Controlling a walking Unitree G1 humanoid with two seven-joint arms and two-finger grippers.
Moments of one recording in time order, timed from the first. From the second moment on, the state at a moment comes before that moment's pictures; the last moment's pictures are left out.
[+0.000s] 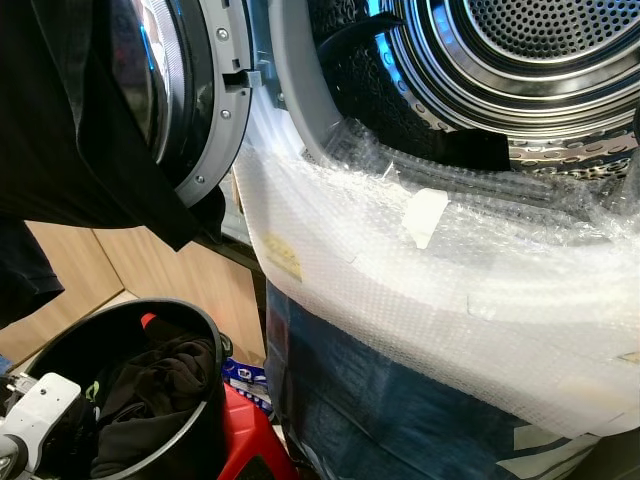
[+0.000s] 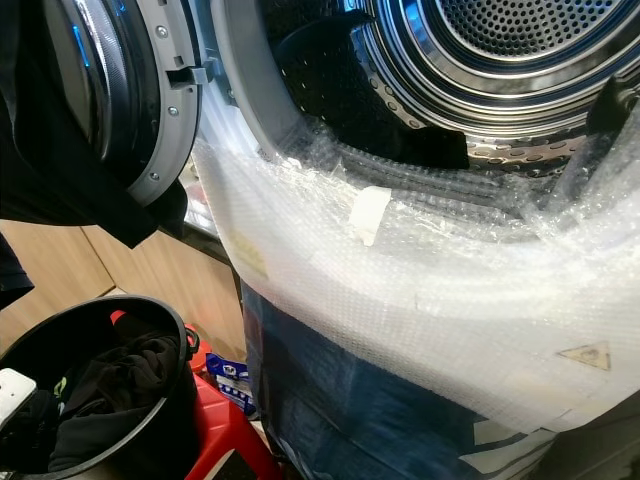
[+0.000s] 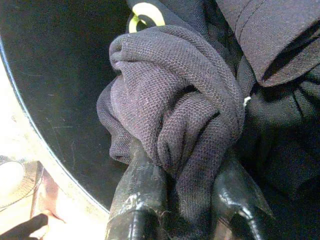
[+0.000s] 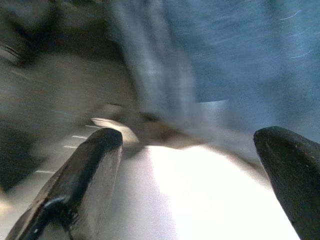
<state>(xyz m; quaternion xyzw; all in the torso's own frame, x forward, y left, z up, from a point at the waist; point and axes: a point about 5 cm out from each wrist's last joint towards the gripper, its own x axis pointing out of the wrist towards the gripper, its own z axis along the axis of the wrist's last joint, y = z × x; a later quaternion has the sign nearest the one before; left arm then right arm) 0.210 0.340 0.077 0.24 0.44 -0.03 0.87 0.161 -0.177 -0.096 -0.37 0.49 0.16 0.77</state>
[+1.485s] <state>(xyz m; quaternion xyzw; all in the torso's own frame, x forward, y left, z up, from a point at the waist) 0.256 0.312 0.222 0.34 0.24 -0.09 0.90 0.148 -0.168 -0.103 -0.23 0.55 0.15 0.79</state>
